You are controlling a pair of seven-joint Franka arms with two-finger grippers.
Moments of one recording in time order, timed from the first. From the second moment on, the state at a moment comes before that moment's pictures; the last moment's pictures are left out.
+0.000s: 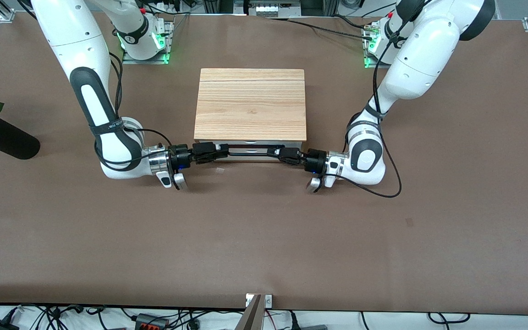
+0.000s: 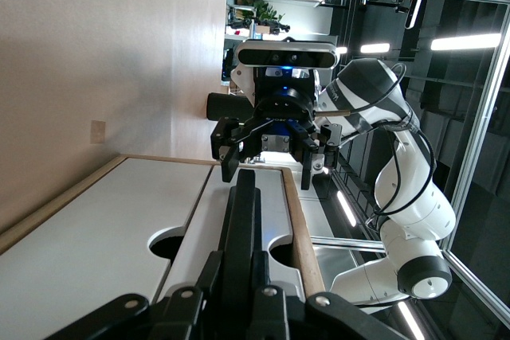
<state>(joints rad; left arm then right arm) -0.25 0.84 -0.16 -1.69 -1.68 1.75 0.89 0.26 0.66 0.00 -1.81 1.49 1.74 -0.81</state>
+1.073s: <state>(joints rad) -0.25 0.84 -0.16 -1.69 -1.68 1.75 0.90 0.29 0.68 0.00 -1.81 1.49 1.78 -0.86</state>
